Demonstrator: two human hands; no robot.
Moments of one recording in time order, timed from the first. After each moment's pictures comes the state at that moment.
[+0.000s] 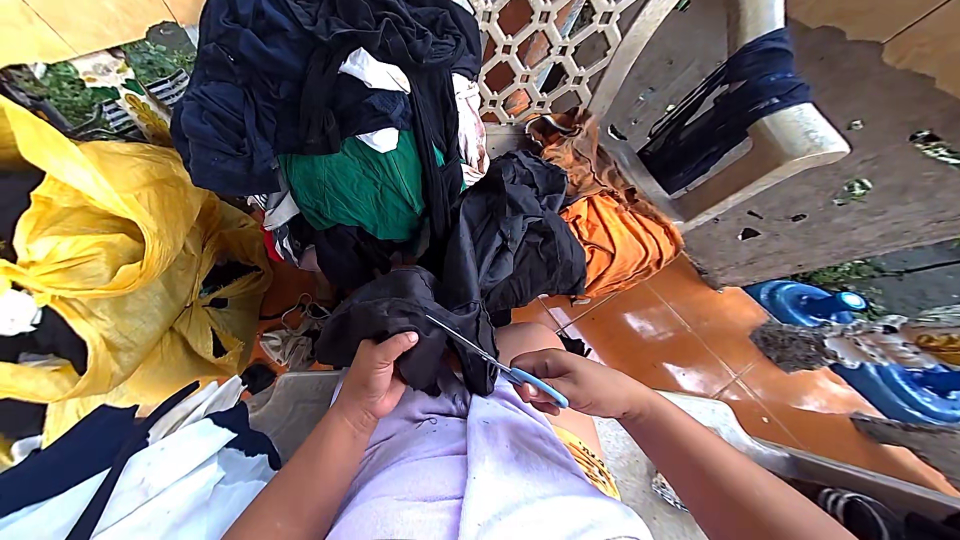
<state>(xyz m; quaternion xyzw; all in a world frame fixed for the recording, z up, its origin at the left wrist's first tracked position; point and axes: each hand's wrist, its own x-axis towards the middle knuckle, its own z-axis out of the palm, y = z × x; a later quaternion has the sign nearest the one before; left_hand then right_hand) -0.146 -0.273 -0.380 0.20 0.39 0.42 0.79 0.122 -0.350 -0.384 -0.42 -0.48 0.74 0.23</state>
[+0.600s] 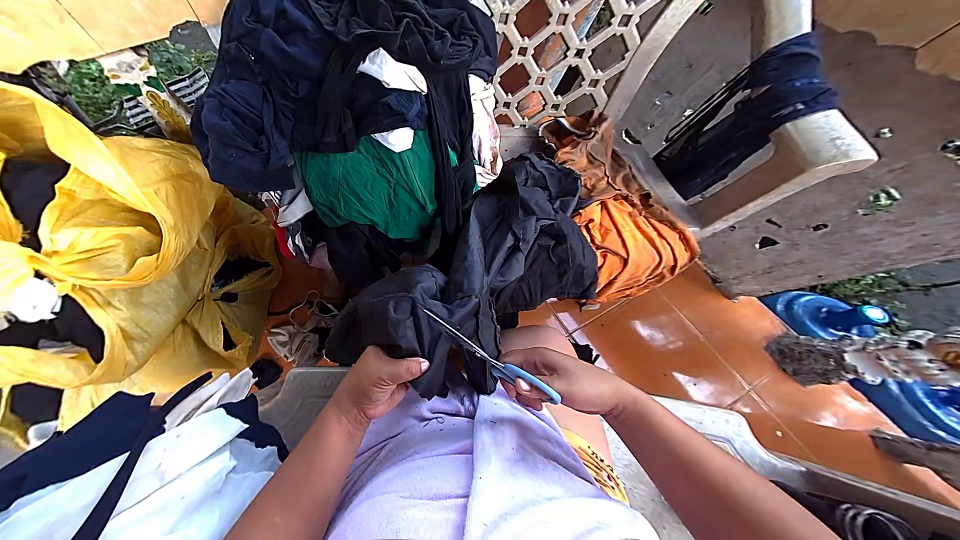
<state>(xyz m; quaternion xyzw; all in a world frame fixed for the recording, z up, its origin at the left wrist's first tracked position) -0.176 -0.272 -0.393 0.29 0.29 0.34 0.85 0.103 -0.336 -0.389 -0.41 -0.49 0.74 0.22</state>
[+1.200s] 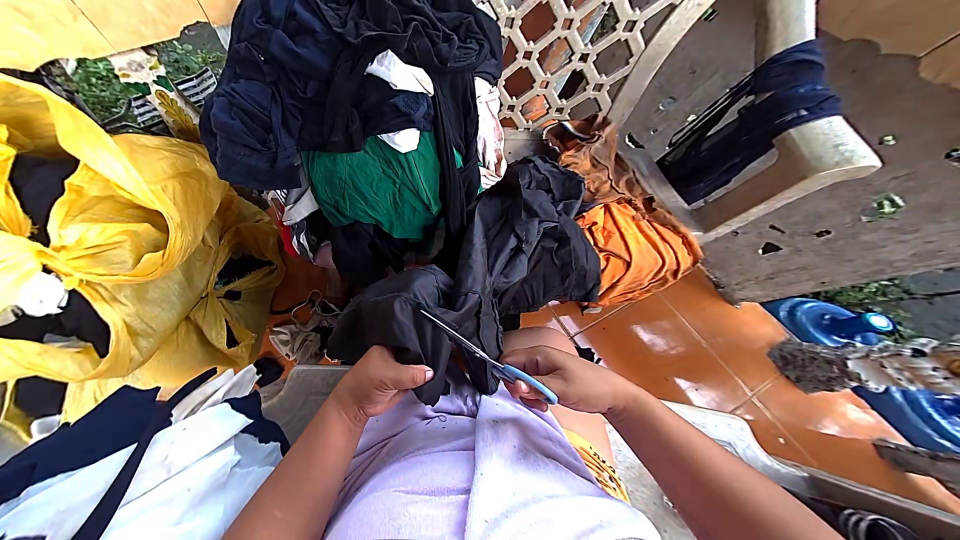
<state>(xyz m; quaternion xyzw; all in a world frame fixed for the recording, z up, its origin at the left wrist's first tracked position) -0.184 -0.269 -0.393 0.35 0.26 0.31 0.85 0.101 -0.334 -0.392 -0.36 -0.52 0.73 0.24</state>
